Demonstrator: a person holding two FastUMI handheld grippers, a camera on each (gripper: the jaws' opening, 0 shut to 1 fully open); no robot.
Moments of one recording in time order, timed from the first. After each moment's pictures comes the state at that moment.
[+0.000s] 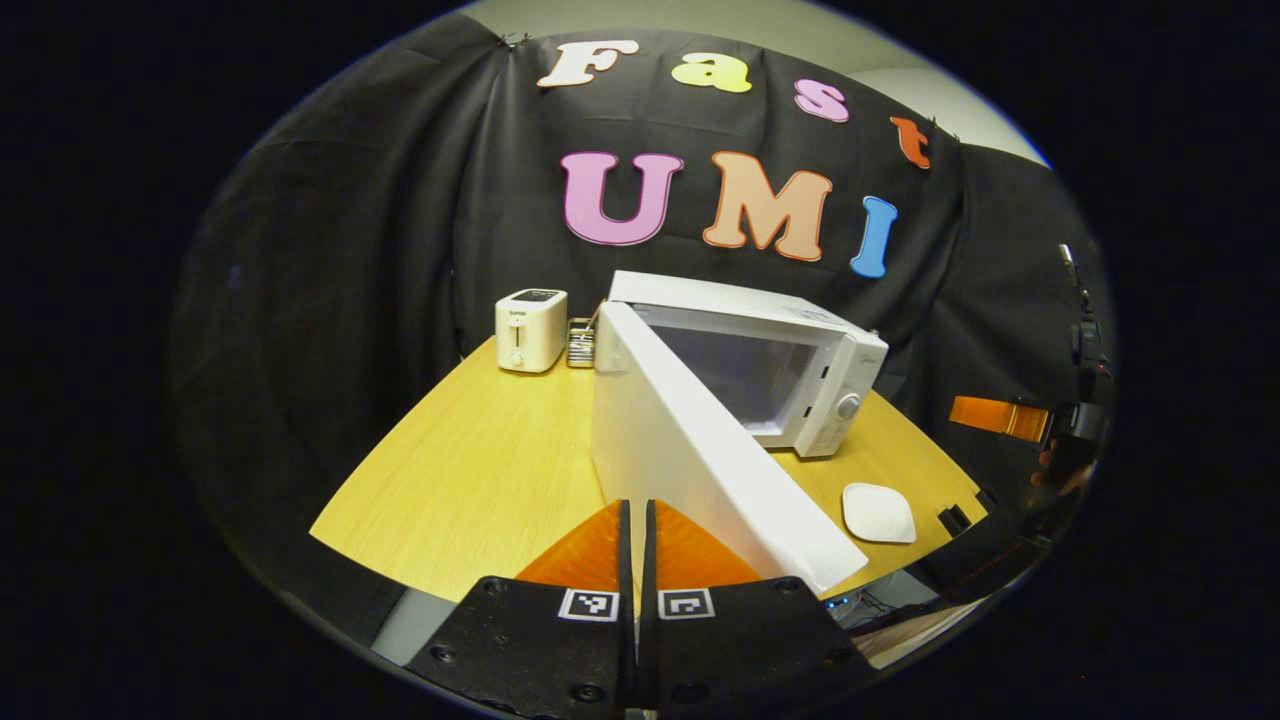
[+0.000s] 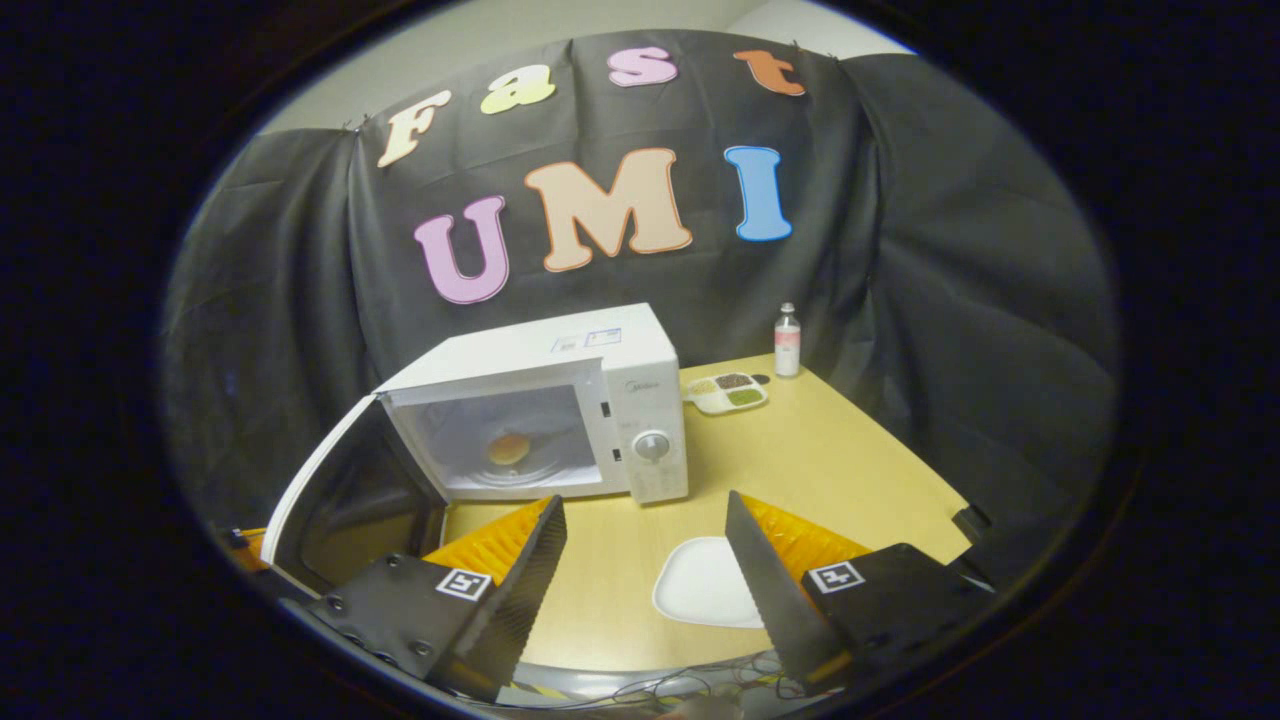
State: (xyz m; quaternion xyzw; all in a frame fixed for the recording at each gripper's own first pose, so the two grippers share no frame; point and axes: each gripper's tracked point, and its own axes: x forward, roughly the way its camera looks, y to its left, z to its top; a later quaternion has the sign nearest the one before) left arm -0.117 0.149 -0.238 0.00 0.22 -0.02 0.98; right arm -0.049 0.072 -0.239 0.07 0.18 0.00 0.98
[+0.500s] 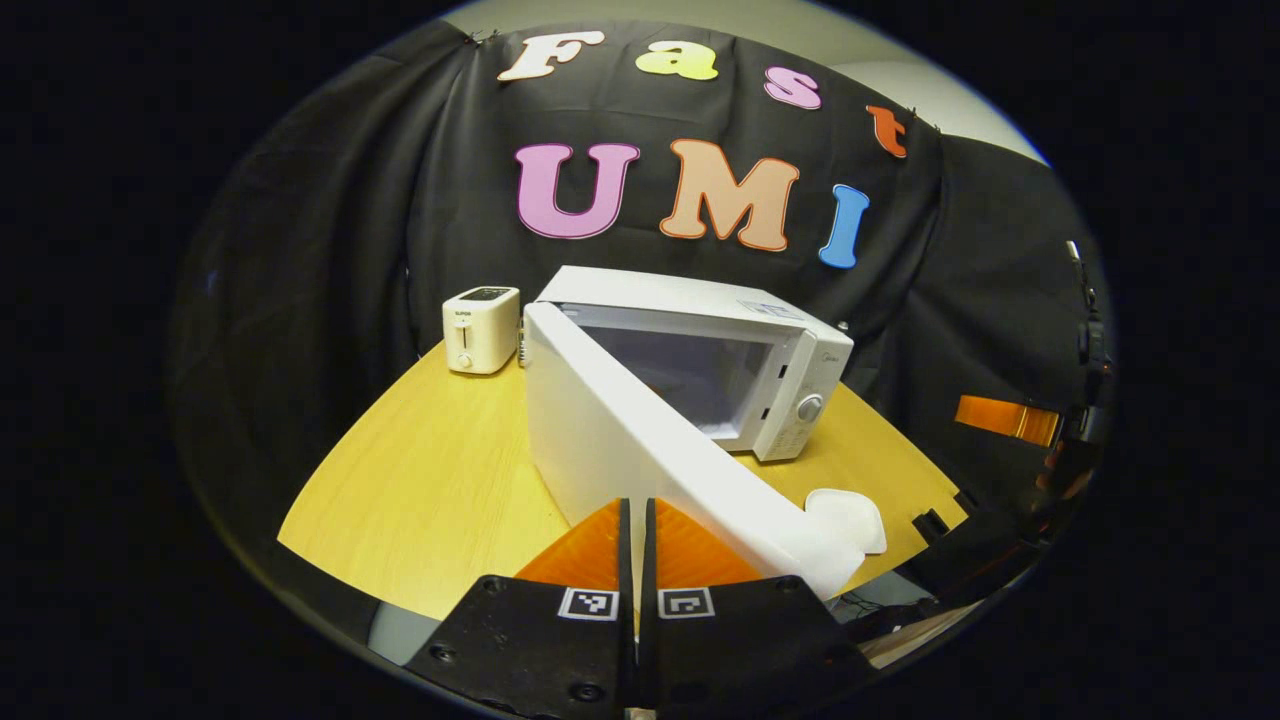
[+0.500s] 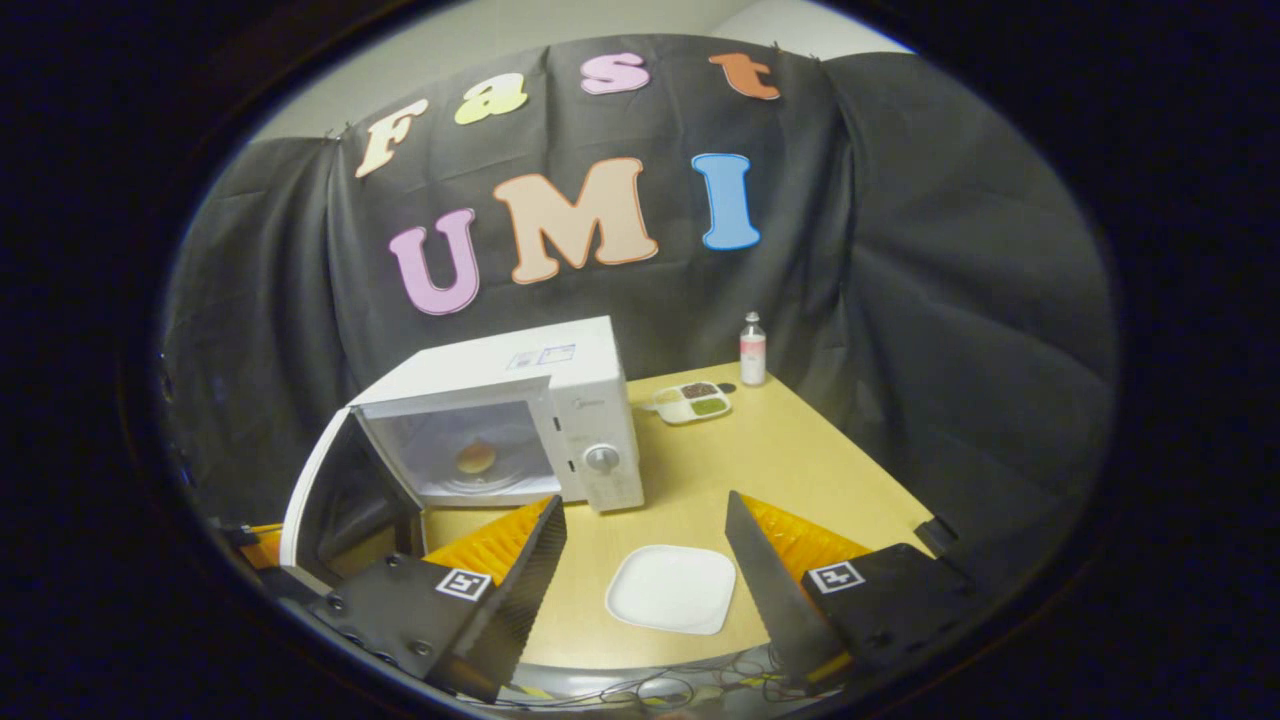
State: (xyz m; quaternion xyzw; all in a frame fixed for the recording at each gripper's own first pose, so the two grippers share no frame) left arm -0.088 0.095 -0.242 0.00 0.23 -0.05 0.97; right arm -0.050 0.015 -0.231 0.07 0.19 -0.03 0.98
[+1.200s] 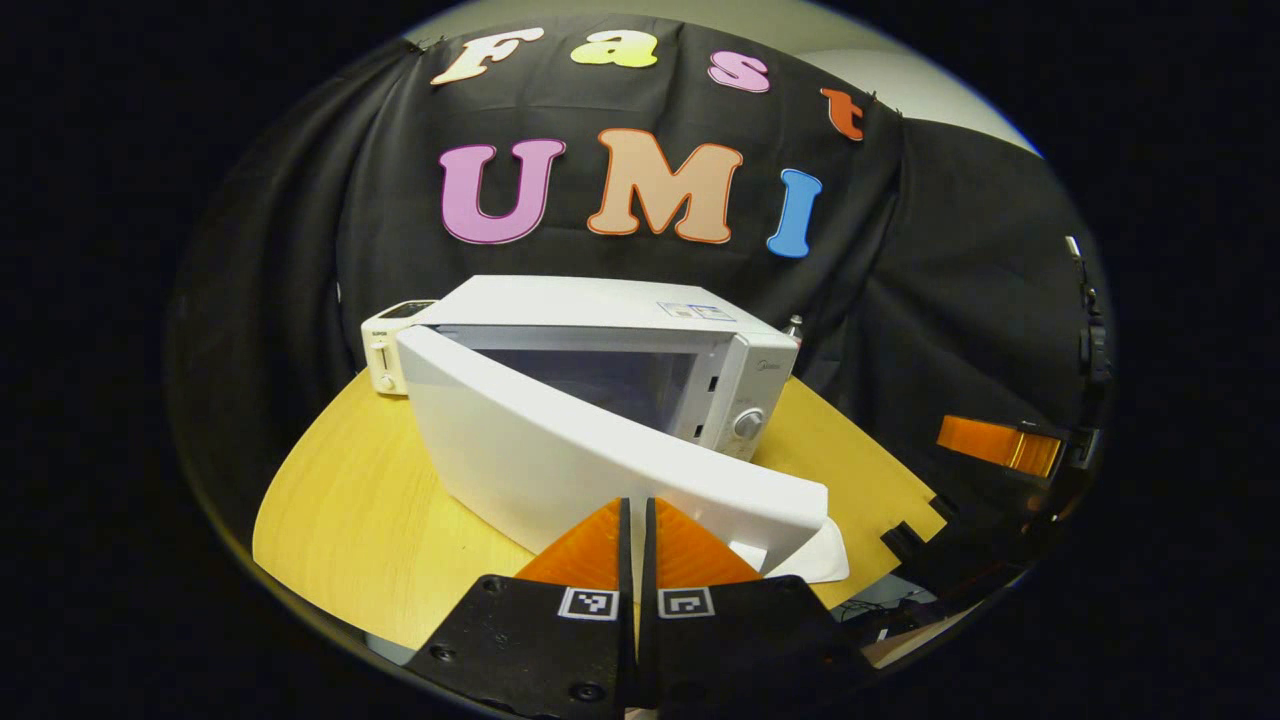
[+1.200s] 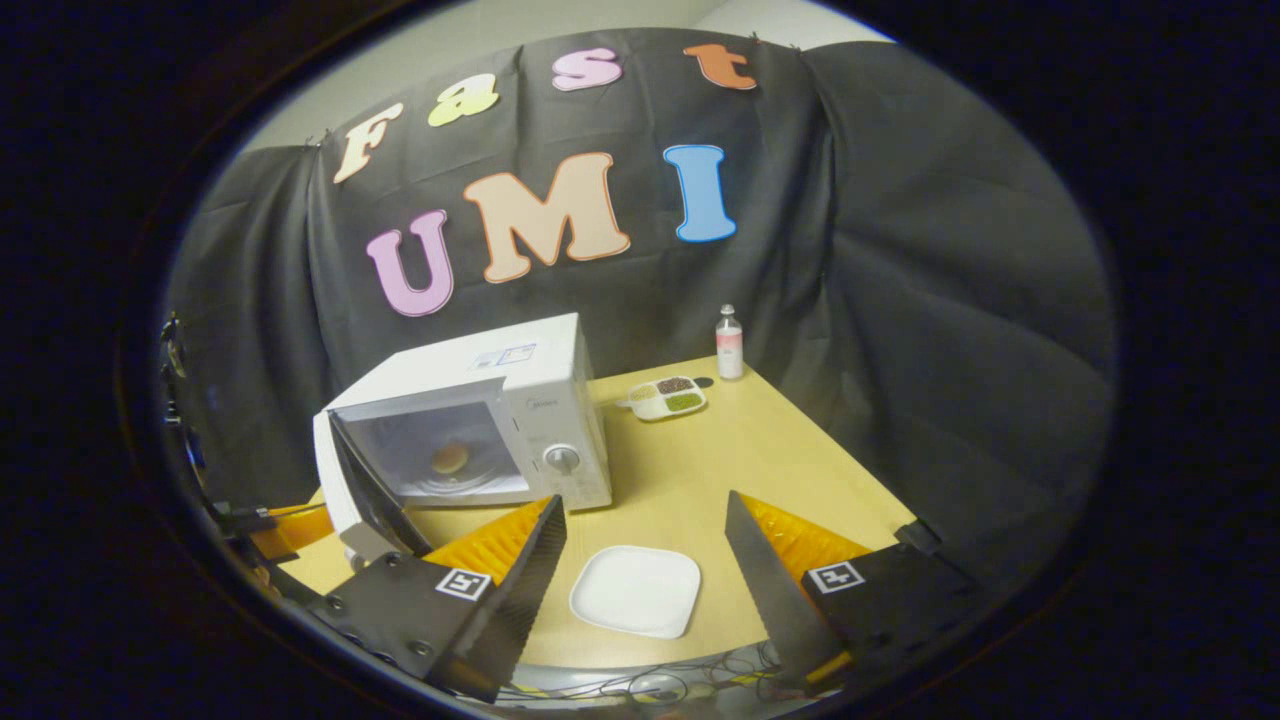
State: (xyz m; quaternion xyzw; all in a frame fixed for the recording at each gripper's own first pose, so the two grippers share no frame) left arm -0.039 0.004 -0.248 0.01 0.23 -0.12 0.97; right arm -0.042 -0.019 -0.235 0.08 0.20 -0.04 0.98
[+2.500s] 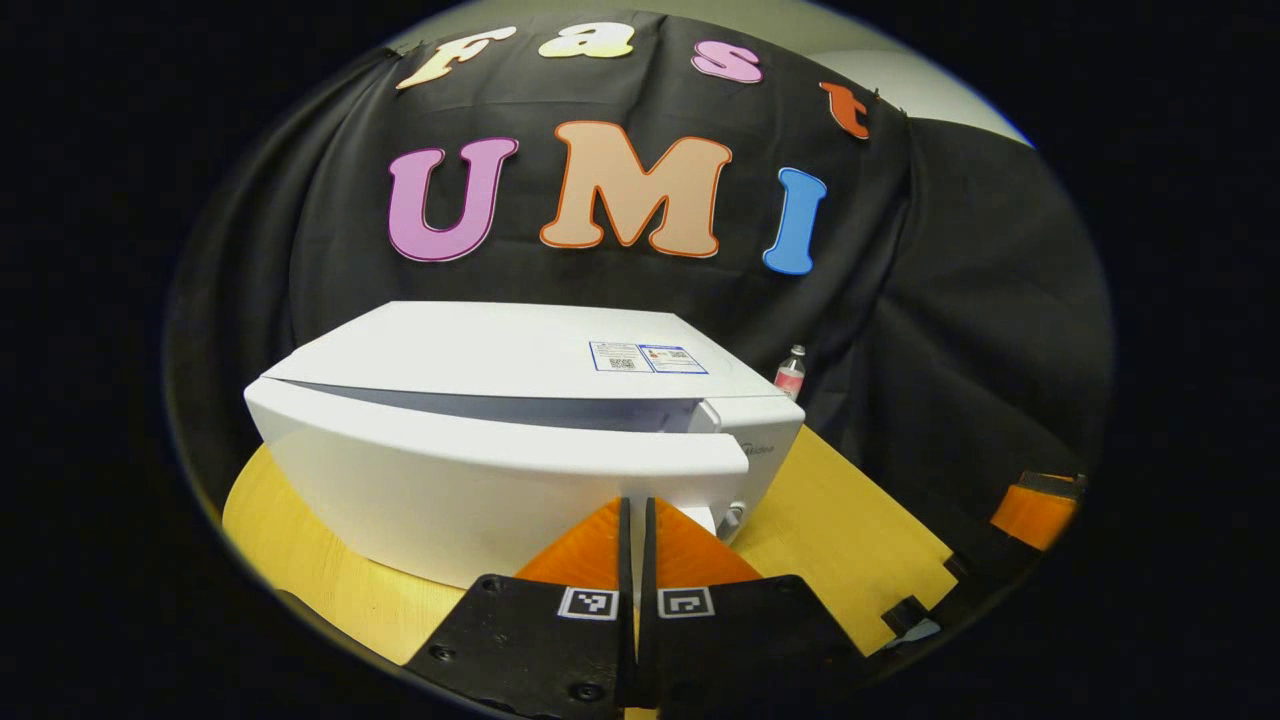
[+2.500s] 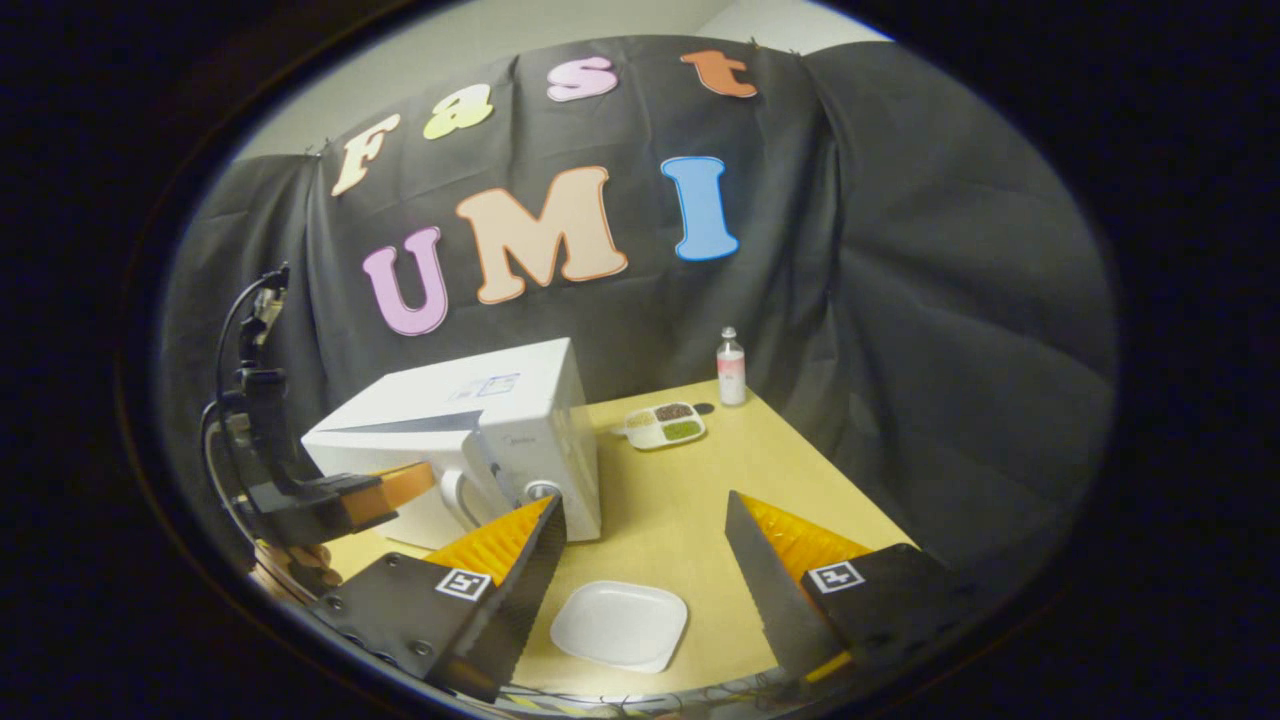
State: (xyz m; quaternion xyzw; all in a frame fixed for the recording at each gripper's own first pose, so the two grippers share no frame) left arm 0.088 -0.075 -0.263 0.00 0.20 -0.11 0.97; right arm -0.002 -0.035 -0.220 0.07 0.16 -0.02 0.98
